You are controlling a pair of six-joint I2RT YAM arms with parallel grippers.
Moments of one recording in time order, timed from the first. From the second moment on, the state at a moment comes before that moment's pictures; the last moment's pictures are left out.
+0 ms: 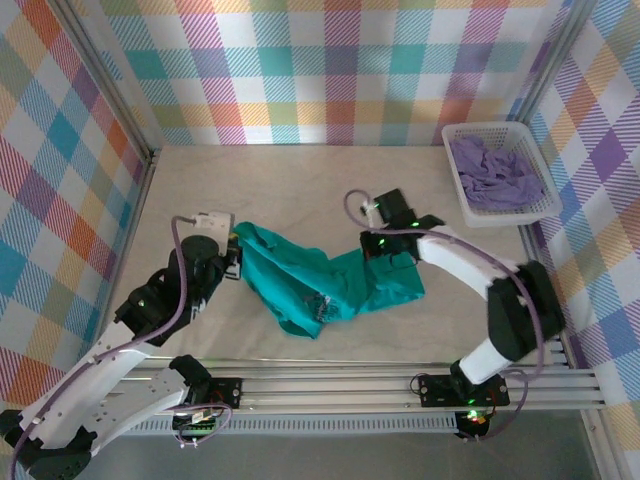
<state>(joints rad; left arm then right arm) -0.66 0.76 0.93 -0.61 -0.48 -0.16 0.49 1.51 1.07 -0.47 -0.14 0.19</state>
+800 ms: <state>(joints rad) -0.05 0.96 1.30 -0.69 -0.03 -0.27 0.27 0.96 0.66 -0.31 -0.37 0.41</state>
